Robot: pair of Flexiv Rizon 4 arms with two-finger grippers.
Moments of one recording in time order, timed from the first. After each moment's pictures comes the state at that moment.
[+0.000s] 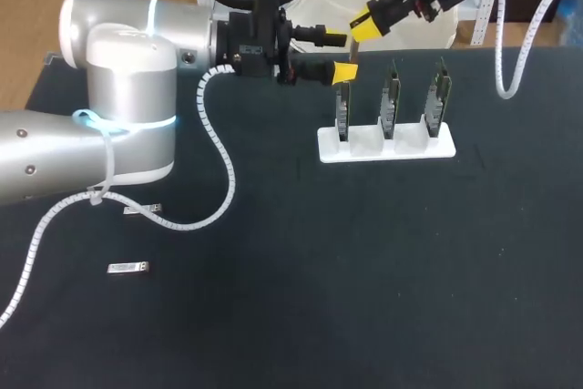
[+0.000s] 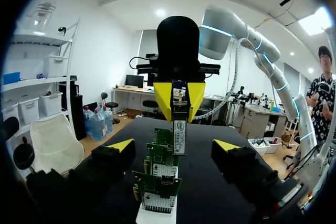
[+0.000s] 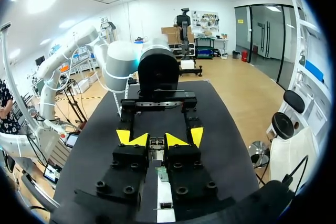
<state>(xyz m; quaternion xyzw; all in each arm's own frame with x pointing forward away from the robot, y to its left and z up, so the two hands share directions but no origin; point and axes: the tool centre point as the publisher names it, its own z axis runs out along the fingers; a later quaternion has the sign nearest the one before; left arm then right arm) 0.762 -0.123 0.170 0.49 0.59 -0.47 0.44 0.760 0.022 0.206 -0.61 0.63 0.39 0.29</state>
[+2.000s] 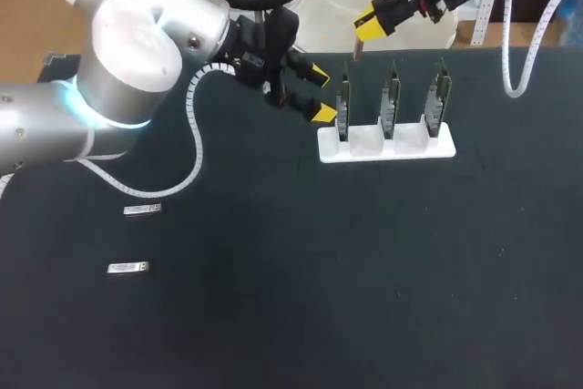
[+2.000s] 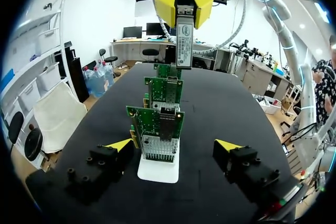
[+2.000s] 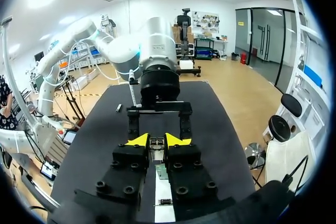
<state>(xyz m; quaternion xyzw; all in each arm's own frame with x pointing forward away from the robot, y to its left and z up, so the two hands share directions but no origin) 0.751 -0.091 0.097 0.59 0.67 -0.34 0.30 0.758 0.016 0.209 -0.62 0.62 0.37 0.30</state>
